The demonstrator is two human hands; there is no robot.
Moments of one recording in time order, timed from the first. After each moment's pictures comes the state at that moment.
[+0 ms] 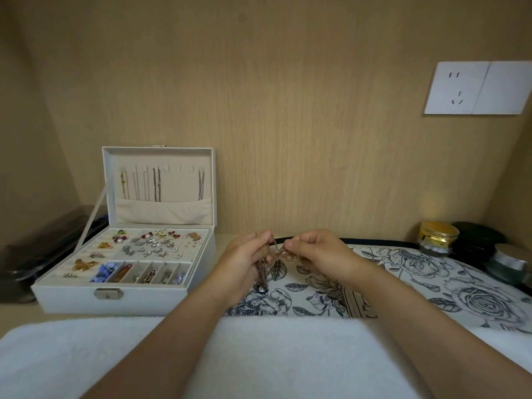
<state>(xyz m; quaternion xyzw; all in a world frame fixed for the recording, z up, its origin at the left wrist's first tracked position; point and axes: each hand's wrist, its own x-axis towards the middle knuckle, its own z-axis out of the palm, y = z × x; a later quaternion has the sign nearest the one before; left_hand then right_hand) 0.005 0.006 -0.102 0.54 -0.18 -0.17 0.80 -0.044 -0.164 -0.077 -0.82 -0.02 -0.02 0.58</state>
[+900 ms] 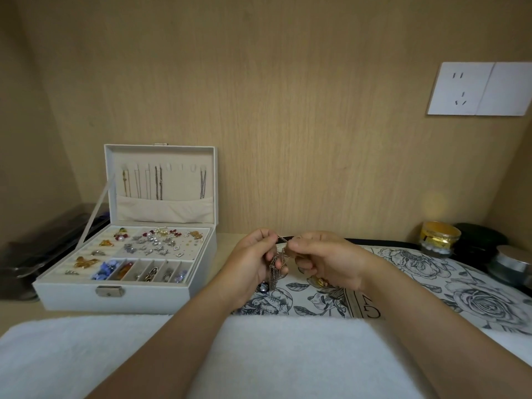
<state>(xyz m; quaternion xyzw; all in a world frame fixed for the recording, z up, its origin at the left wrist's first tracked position) -0.001 0.000 -0.101 0.54 -0.19 -0.18 0.80 -0.048 -0.170 -0.069 -0.73 -0.11 0.12 0.66</state>
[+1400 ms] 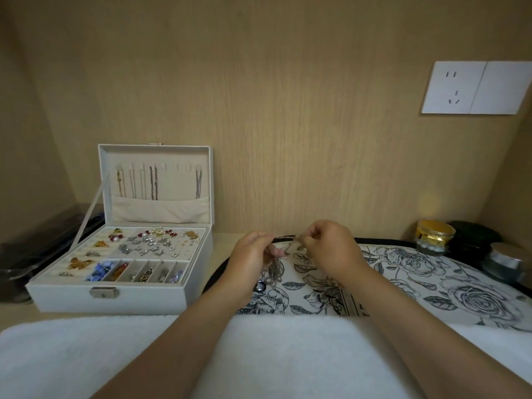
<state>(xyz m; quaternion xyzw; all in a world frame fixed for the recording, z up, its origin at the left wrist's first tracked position) -0.002 -0.012 -0.099 0.64 -0.11 -0.09 0.75 -0.031 -0.175 -0.086 -0.92 0.11 -0.21 0.32</state>
